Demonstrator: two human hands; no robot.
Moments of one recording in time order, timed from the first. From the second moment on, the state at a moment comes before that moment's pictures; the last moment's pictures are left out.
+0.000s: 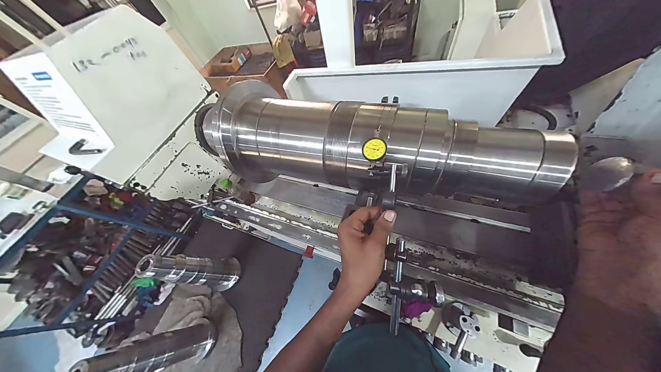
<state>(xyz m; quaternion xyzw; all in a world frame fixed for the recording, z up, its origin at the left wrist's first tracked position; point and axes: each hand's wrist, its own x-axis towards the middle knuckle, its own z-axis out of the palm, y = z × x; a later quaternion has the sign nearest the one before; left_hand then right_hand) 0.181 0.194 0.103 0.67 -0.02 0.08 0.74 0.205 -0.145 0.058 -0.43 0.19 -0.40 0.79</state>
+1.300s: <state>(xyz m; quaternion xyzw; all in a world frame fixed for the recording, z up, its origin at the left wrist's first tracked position) 0.179 0.186 0.109 0.72 0.01 0.15 0.68 0.205 -0.148 0.057 -0.43 0.20 -0.39 0.79</state>
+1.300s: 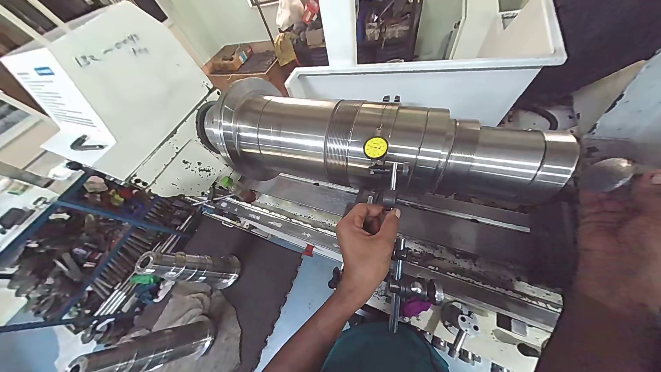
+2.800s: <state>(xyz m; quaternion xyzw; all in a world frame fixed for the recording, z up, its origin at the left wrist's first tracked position) 0.173 0.196 0.094 0.71 -0.02 0.21 0.67 0.206 -0.152 0.052 -0.43 0.20 -0.39 0.79</state>
